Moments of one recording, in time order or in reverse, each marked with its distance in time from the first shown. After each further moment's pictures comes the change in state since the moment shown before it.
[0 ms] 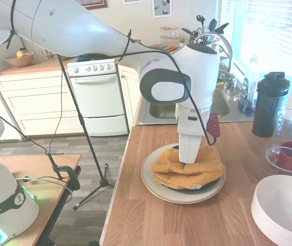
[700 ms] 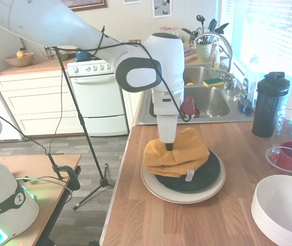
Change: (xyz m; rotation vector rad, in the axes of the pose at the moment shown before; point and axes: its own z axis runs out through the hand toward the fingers) arm -0.073 0.040 -0.011 0.065 0.084 -0.061
